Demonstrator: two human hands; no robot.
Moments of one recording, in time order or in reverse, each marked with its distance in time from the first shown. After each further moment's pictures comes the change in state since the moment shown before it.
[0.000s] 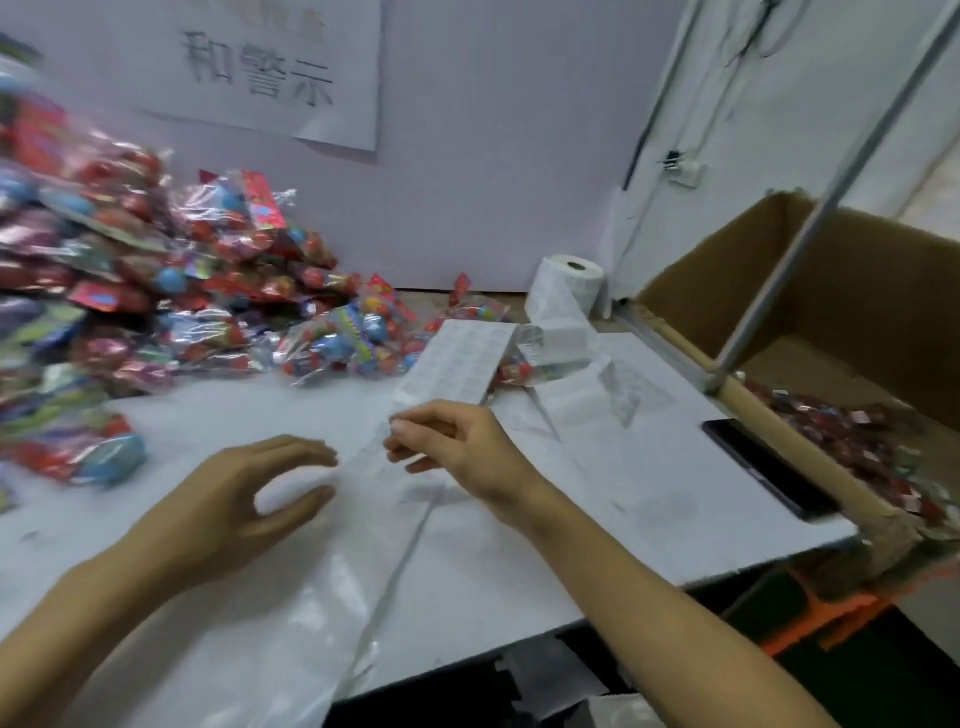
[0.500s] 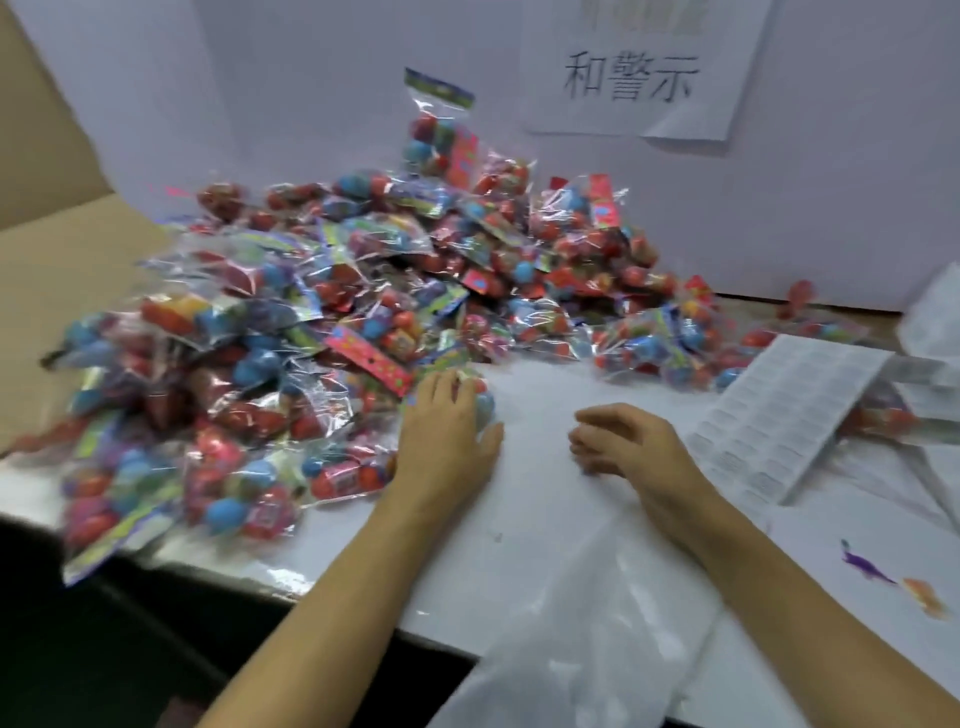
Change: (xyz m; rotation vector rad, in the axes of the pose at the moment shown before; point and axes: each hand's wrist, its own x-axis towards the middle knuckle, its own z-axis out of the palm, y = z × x) left_hand -0.045 -0.046 -0.037 0.528 0.366 -0.592; right_hand 0.064 0.028 0.112 0.175 -0.139 0.066
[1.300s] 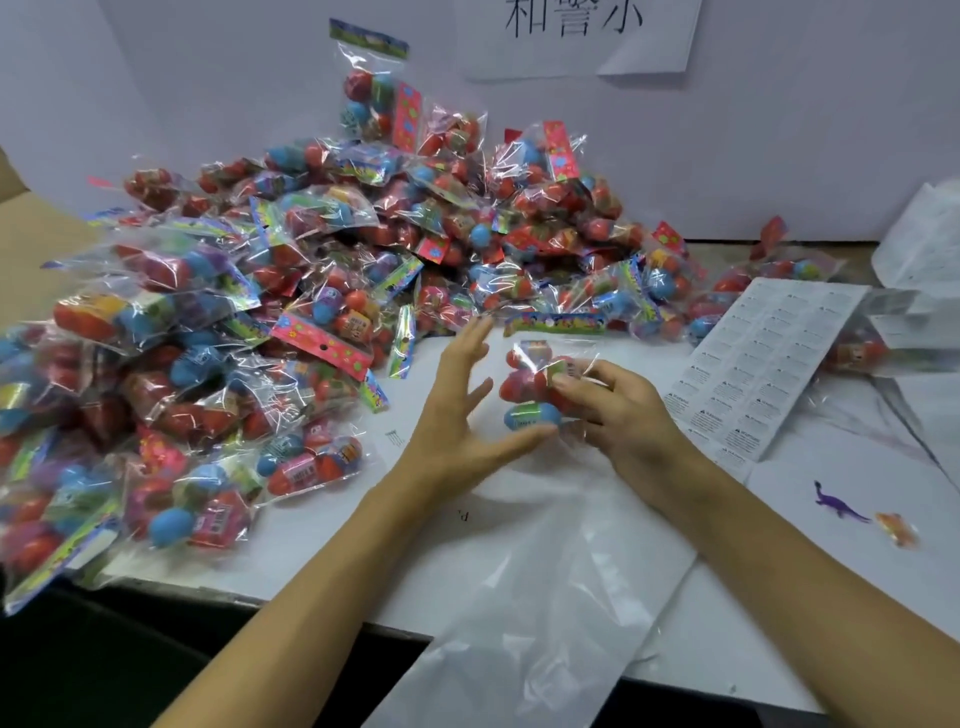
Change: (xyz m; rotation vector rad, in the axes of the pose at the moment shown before) left_hand -0.011 0.027 0.009 -0.888 -0.138 0.151; right_hand -0.003 -0.003 -0.006 0.242 -0.032 0.025
